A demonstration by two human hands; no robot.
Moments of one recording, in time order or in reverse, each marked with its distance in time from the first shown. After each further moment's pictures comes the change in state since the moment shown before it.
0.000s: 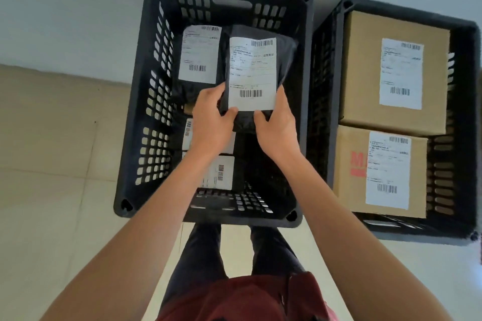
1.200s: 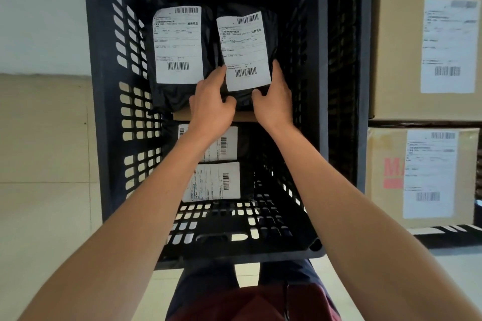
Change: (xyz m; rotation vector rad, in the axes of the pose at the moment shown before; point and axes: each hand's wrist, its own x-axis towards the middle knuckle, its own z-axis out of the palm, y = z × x) left_hand 0.090 -0.047 0.037 0.164 -0.294 -0.014; right_hand 0.104 0.049 0.050 -0.060 0.038 0.282
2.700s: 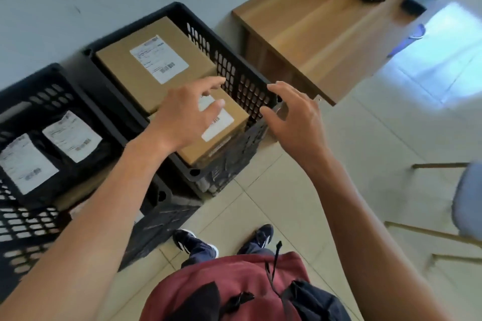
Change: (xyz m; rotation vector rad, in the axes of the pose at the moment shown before) left_hand -0.237 0.293 0.106 0.345 -0.465 0.872; right_hand -0.351 0.136 -0.330 -0.143 0.720 -0.024
